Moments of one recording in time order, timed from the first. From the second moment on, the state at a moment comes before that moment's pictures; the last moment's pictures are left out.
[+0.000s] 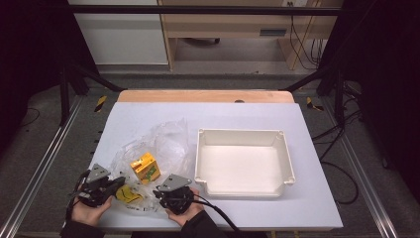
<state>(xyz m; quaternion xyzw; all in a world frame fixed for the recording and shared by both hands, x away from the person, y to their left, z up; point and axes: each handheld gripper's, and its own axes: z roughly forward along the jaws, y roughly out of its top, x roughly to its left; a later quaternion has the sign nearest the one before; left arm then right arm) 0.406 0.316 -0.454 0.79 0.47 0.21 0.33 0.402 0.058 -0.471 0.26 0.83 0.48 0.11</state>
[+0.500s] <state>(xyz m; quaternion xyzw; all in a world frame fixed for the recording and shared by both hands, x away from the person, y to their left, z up) 0.411 0.320 -0.469 0.81 0.47 0.22 0.28 0.403 0.083 -0.490 0.27 0.86 0.43 0.09</state>
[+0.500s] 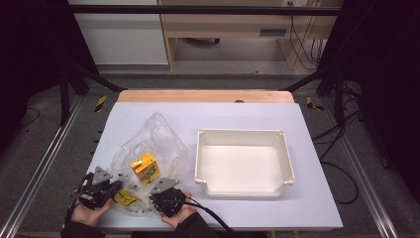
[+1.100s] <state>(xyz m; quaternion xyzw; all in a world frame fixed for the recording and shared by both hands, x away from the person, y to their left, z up) 0.408 0.314 -0.453 0.78 0.46 0.24 0.35 0.409 0.038 -0.428 0.27 0.78 0.55 0.12</state>
